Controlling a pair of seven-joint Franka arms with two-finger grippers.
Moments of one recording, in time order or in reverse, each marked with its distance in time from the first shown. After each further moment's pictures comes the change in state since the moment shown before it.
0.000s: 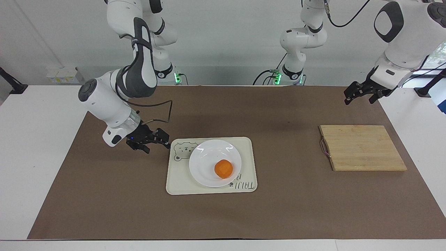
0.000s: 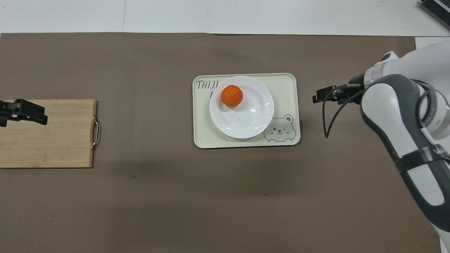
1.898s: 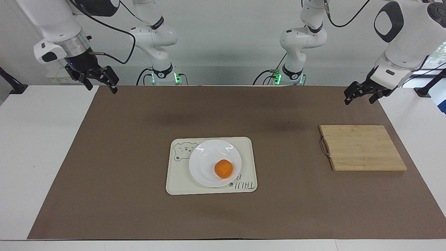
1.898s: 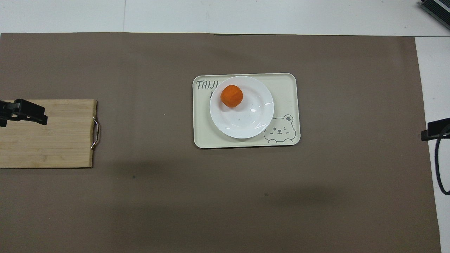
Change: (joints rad) left arm 0.000 0.000 0.000 0.000 0.000 0.000 0.000; right arm -0.132 -0.347 0.032 0.106 -0.414 -0.500 0.239
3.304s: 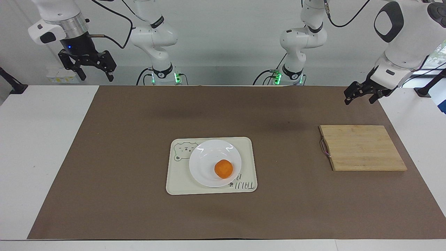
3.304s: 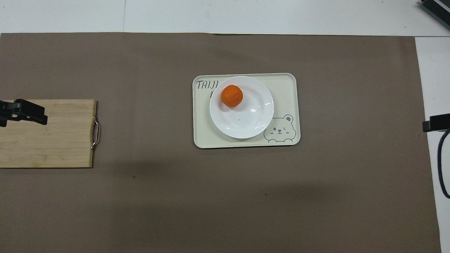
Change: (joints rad) left arm 0.000 0.000 0.000 0.000 0.000 0.000 0.000; right arm -0.005 -0.007 0.041 0.033 0.001 0.073 -0.088
